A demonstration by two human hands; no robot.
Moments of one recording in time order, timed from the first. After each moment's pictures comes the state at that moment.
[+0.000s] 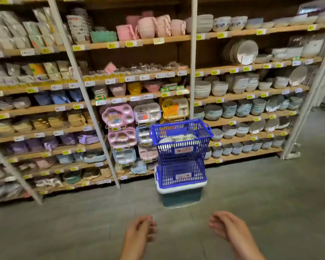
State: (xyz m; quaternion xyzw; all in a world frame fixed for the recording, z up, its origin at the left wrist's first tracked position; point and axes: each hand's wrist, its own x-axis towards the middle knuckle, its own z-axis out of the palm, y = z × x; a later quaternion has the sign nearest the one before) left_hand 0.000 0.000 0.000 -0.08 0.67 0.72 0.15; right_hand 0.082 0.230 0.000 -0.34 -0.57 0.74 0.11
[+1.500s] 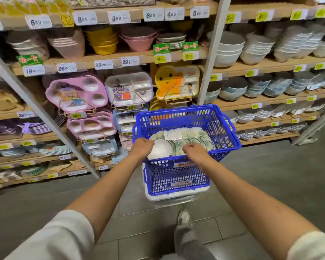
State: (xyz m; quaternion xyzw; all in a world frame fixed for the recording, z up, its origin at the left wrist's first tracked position) left_hand -0.603 0.213 -0.054 -0.03 0.85 0.49 0.21; right_hand -0.519 0.394 -0.067 -0.29 -0.78 0.55 -0.07
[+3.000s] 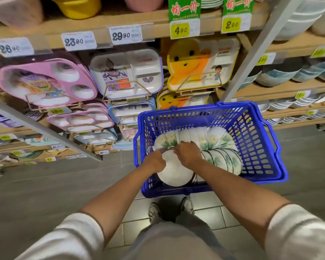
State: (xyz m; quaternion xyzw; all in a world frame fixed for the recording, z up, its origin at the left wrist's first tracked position) left_hand -0.754 0.261 -0.172 0.10 0.89 0.17 0.40; right_hand -0.725 0.405 -0.184 -0.04 -0.97 0.10 -0.21
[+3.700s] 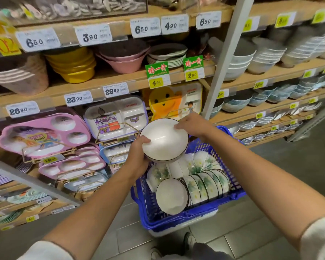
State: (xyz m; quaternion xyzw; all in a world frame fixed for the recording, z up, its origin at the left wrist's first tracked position) left_hand -0.790 0.263 -0.026 -0.06 0.54 0.78 0.31; right_hand -0.760 0.450 0.032 -0.22 -0.86 0.46 -0.05
